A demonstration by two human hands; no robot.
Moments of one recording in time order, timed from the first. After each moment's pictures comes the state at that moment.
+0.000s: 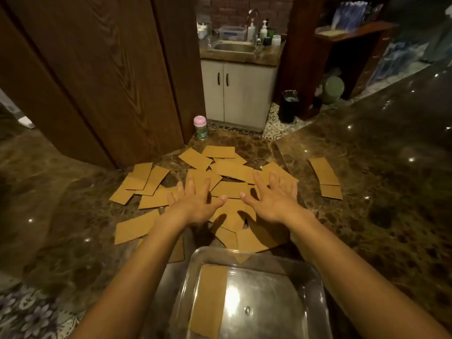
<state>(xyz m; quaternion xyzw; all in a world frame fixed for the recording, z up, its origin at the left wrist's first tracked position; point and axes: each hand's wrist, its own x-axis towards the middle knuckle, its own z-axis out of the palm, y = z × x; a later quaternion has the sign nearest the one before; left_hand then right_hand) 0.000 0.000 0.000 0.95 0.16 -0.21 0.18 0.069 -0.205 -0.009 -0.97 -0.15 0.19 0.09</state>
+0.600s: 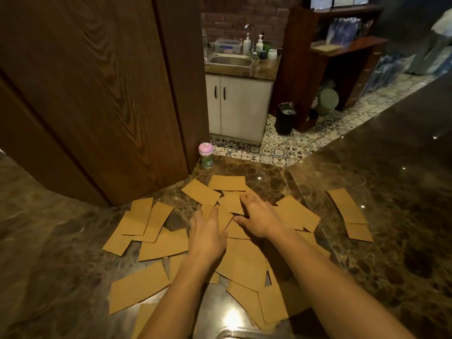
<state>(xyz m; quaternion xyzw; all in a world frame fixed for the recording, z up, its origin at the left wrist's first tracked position) 0.060 0.024 -0.061 0.95 0.19 -0.05 0.24 0.163 -0.117 -0.056 -0.96 -0.24 0.14 0.11</state>
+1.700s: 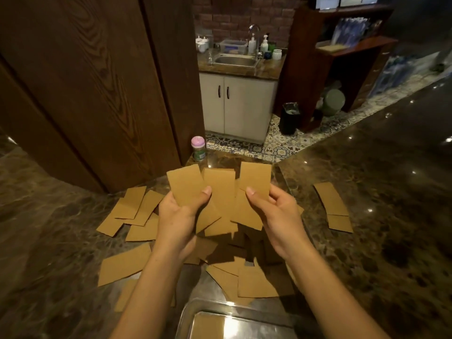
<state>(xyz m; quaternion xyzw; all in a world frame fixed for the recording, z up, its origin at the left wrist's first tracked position) 0.006 -0.019 0.051 0.54 0.26 0.16 0.79 0.066 -0.191 0.038 -0.60 -0.04 0.16 0.78</state>
